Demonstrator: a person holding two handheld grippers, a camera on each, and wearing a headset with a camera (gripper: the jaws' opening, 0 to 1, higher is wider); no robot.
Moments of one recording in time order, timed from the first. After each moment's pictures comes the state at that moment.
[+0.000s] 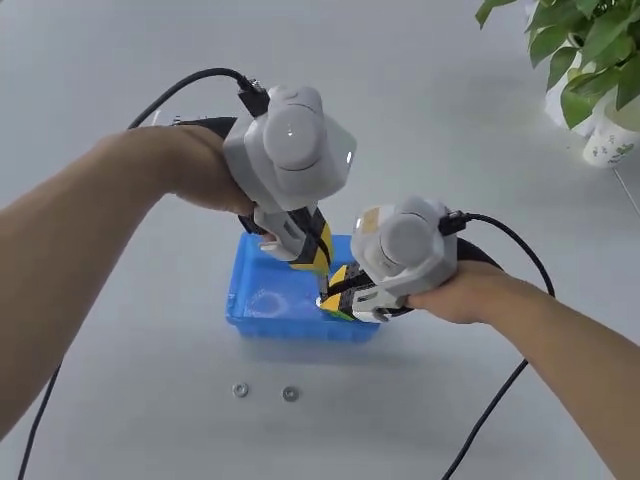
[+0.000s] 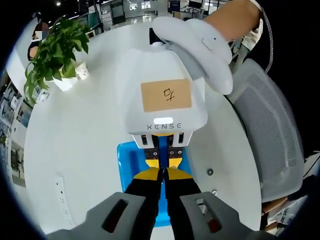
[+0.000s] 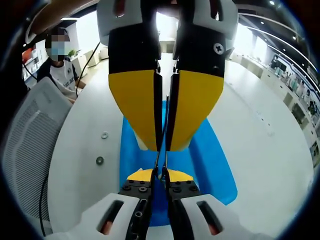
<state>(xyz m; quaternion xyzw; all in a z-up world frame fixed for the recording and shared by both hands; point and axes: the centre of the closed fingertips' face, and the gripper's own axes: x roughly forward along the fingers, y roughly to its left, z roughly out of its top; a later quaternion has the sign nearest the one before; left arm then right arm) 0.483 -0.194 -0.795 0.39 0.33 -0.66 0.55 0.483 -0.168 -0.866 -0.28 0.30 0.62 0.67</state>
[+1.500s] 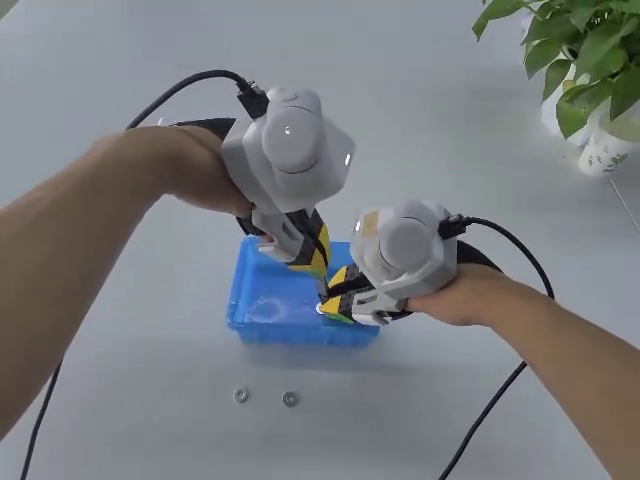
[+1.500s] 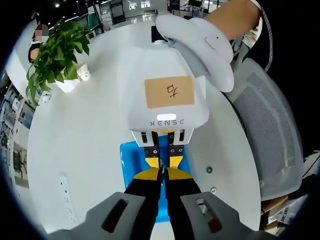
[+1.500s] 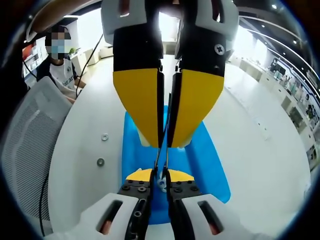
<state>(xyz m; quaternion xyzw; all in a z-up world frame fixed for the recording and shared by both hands) 0.482 -0.191 -0.781 0.40 0.32 -0.65 0.55 0.483 -0.168 -0.852 -0.29 0.28 0.62 0.67</state>
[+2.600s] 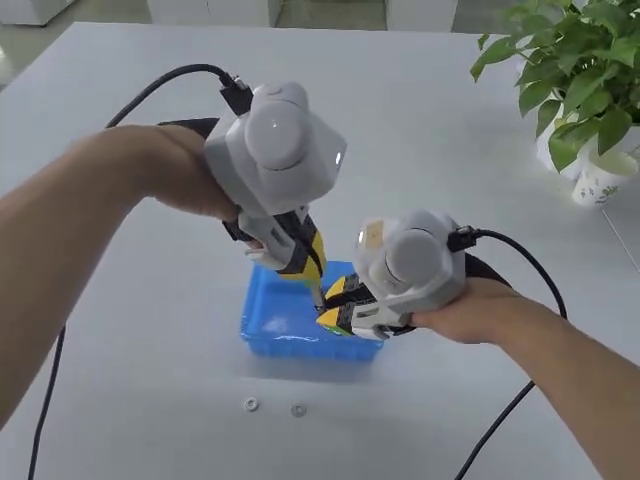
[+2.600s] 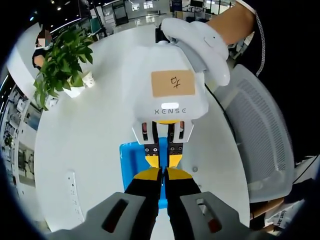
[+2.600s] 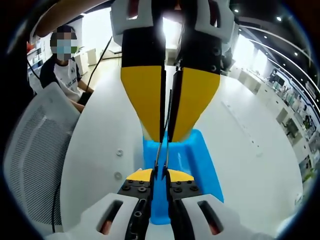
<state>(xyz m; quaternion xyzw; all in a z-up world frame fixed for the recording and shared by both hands) 0.451 -0.178 -0.736 0.41 0.31 -0.64 0.57 0.456 -0.156 -0.806 -0.30 0.25 0.62 0.68</state>
